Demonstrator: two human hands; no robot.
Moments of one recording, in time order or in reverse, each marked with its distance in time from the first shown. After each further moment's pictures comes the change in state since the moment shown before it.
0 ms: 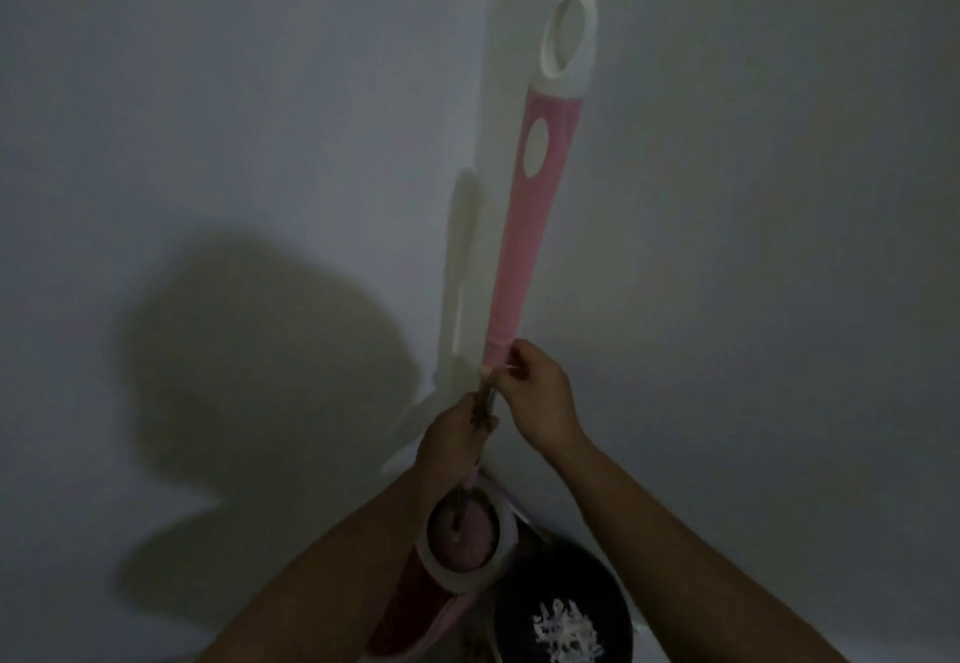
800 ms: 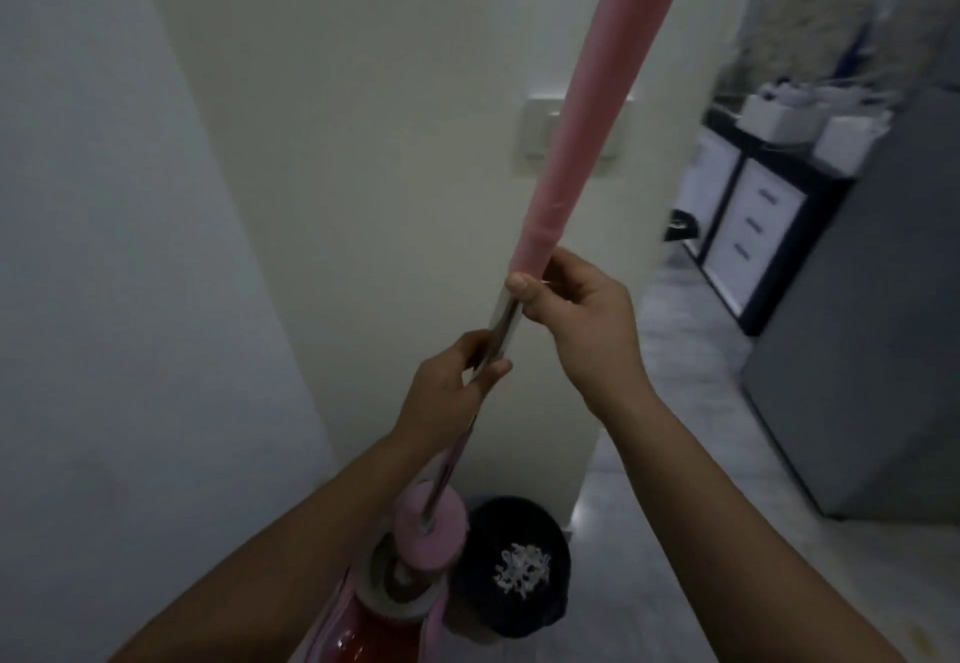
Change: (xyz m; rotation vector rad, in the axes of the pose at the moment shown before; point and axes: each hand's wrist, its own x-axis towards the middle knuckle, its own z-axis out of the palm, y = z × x) left_hand -0.225 0.157 -0.028 -0.090 -0.224 0.920; right_hand -0.313 -0.145 -0.123 0.174 0.764 -0.326
